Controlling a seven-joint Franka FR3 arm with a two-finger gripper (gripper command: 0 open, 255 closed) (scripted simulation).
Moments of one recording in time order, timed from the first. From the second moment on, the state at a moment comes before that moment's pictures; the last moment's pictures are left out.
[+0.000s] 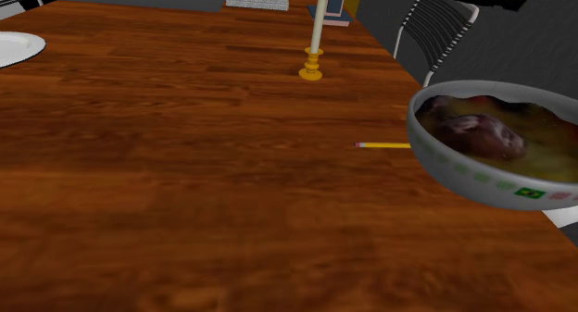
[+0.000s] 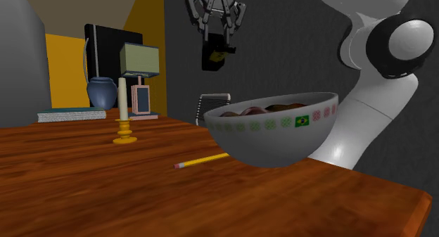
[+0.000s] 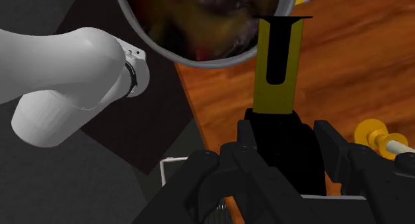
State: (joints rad) arm -0.08 -0.57 0.30 -1.55 0.37 1.02 1.28
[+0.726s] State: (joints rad) arm -0.04 -0.78 0.38 -1.62 0.52 0.93 1.47
